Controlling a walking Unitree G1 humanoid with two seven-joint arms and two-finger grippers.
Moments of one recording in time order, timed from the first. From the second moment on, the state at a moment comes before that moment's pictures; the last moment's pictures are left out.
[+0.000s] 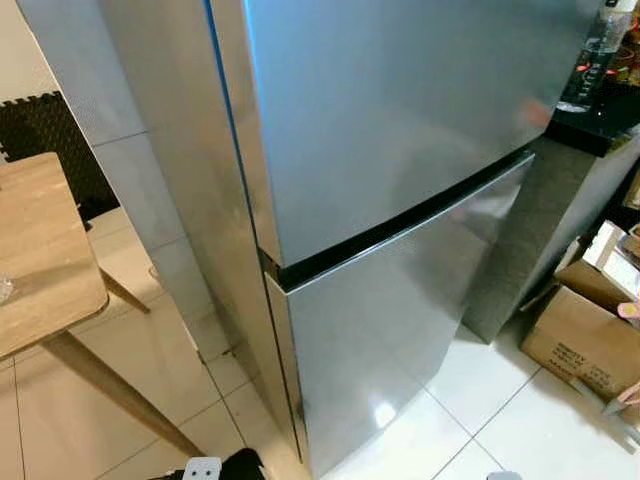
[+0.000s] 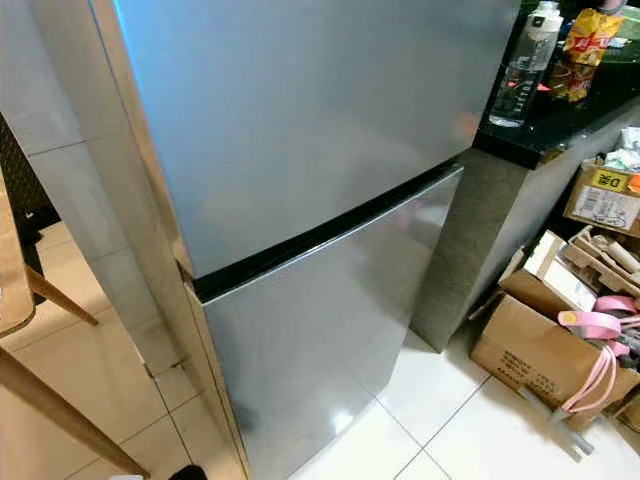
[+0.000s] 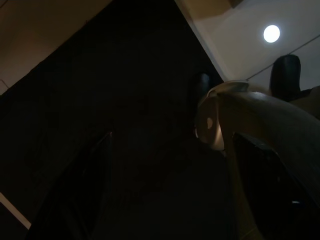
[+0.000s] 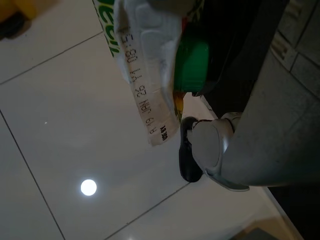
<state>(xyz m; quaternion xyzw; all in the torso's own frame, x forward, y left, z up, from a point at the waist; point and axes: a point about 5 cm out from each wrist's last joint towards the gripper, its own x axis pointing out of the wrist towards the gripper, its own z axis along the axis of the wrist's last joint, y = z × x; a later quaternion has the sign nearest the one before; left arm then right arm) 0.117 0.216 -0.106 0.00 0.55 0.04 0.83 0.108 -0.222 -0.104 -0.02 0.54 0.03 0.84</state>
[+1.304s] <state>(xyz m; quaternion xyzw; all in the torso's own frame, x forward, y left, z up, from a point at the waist) 0.130 0.196 -0.105 -0.01 0.55 0.02 0.84 0.109 -0.217 -0.105 -0.02 0.54 0.04 0.84</state>
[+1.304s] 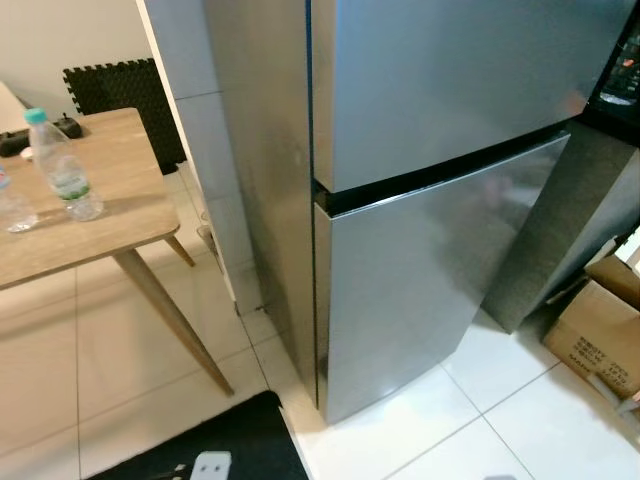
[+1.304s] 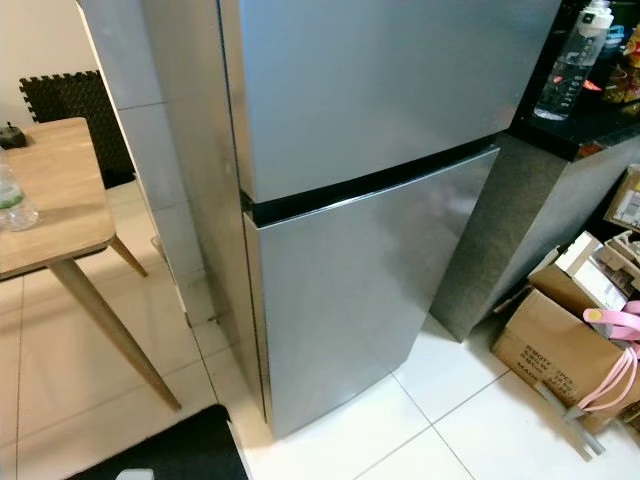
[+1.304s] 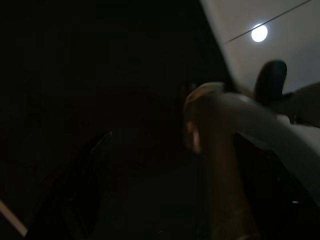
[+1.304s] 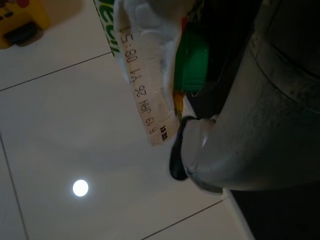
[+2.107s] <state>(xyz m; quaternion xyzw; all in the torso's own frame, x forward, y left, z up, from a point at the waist) 0.182 0.249 -0.070 -0.12 0.41 0.14 0.90 0.110 -0.219 -0.104 -0.02 0.54 0.04 0.84</state>
